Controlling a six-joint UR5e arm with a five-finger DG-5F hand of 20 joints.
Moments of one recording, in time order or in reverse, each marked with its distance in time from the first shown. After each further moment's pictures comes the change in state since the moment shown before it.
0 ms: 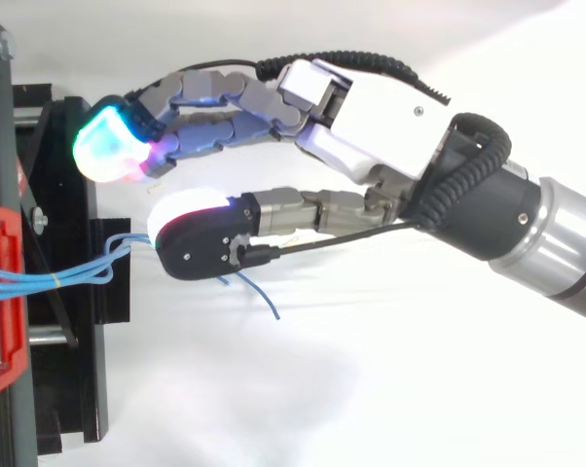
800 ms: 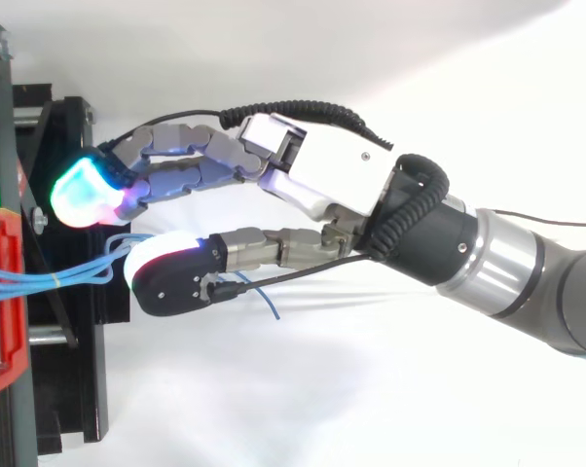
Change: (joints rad) arm 0.018 -0.101 0.042 0.102 -0.010 0.038
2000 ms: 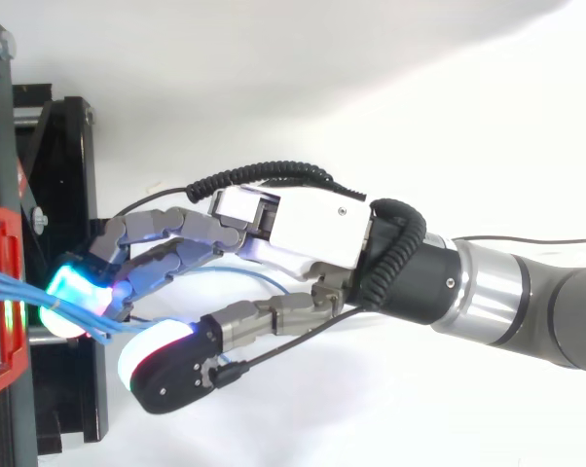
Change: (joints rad) arm 0.016 -0.013 0.011 0.020 -0.136 0.117
